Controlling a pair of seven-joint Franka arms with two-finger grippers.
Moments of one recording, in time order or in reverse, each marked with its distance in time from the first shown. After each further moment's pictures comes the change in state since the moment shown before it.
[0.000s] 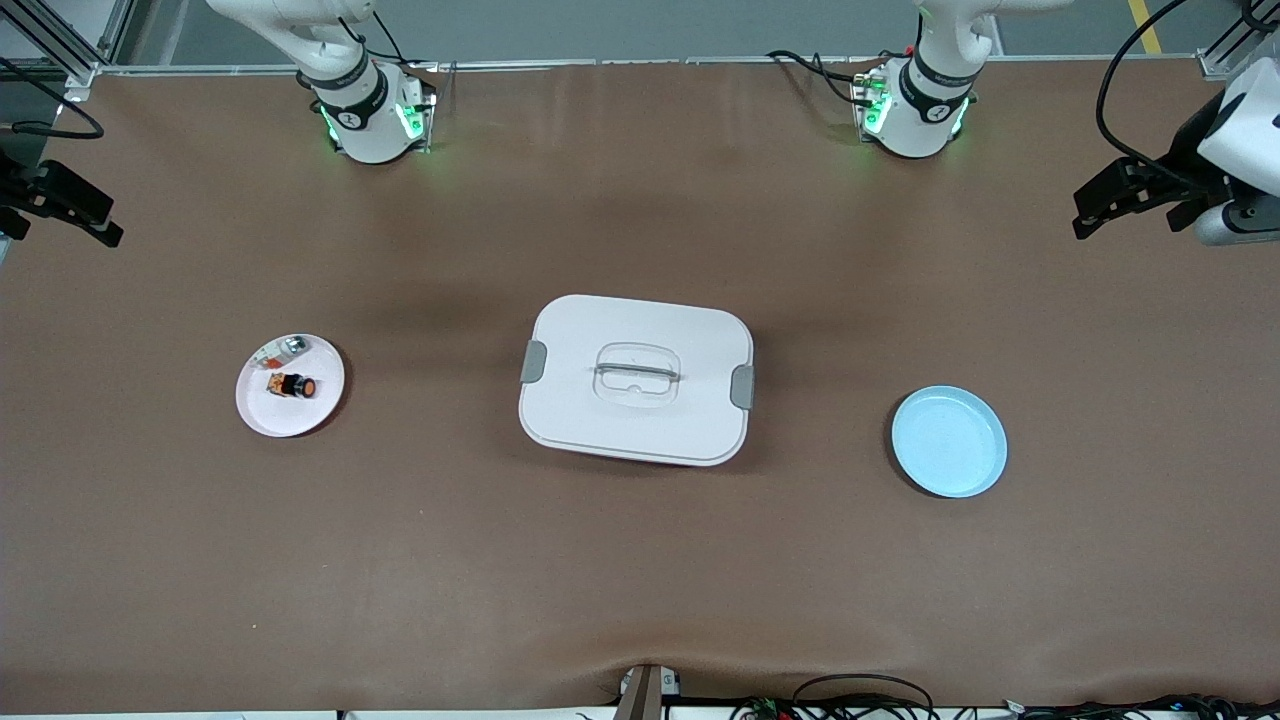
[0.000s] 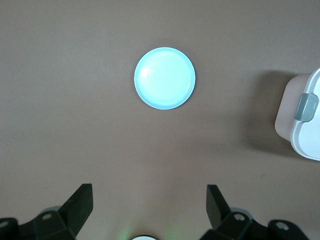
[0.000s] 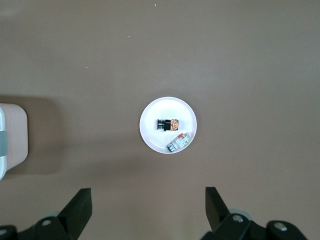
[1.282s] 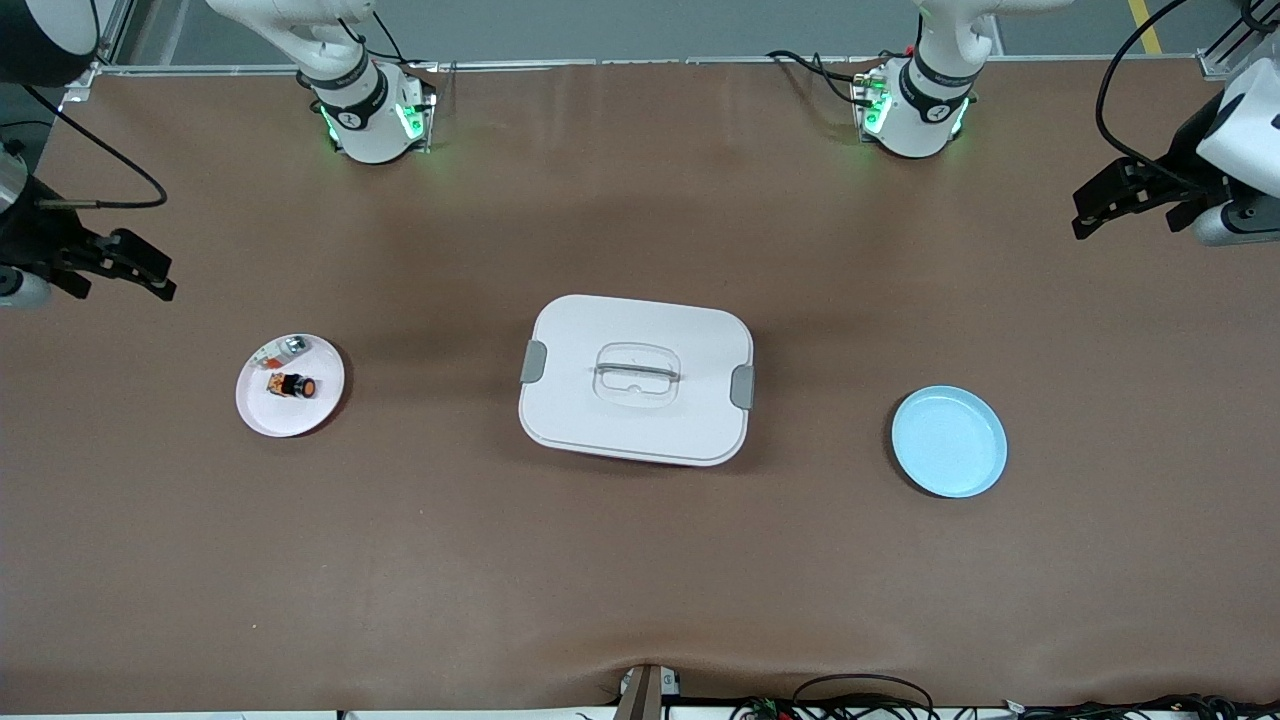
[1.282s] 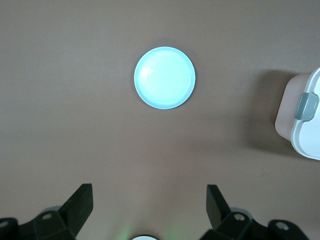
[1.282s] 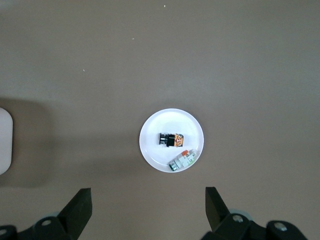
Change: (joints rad) left arm 0.000 0.000 0.000 -0.002 0.000 0.000 0.002; right arm 0.000 0.004 0.007 -0.168 0.000 0.192 -0.042
